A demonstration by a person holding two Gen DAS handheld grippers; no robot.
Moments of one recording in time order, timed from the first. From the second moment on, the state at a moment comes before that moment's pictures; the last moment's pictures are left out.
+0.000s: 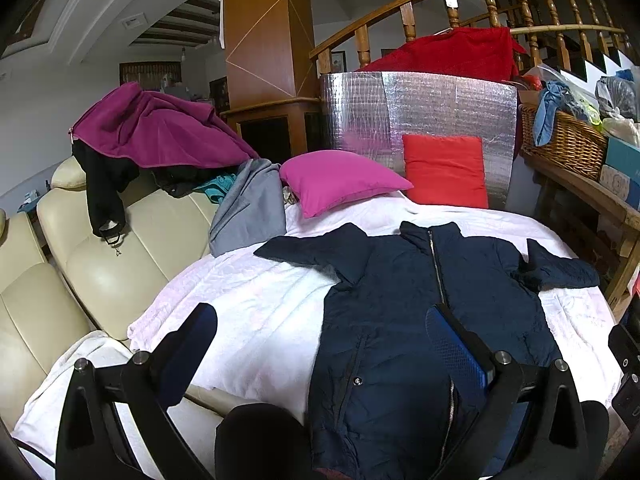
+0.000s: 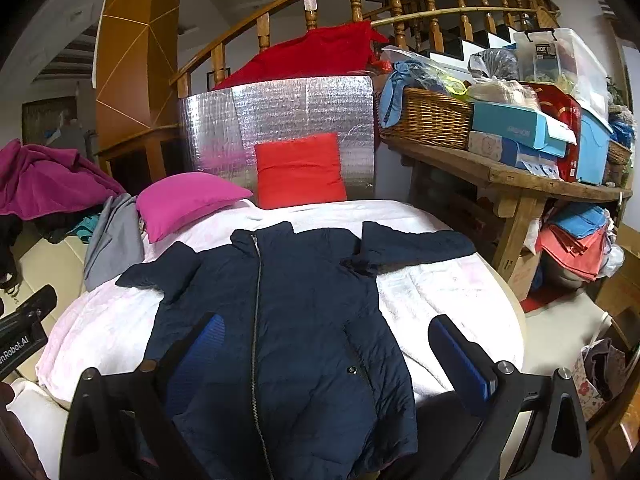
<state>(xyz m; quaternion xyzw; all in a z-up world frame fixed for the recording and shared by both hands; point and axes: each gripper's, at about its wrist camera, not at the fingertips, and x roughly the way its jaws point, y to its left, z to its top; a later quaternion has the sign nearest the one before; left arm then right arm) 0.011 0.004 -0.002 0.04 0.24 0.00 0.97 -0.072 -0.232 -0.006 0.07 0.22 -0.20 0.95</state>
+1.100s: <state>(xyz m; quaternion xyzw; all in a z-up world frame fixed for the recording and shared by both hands) 0.011 -0.001 0.000 0.04 0.24 0.00 0.97 -0.070 -0.242 -0.009 0.09 0.23 -0.19 0.95</state>
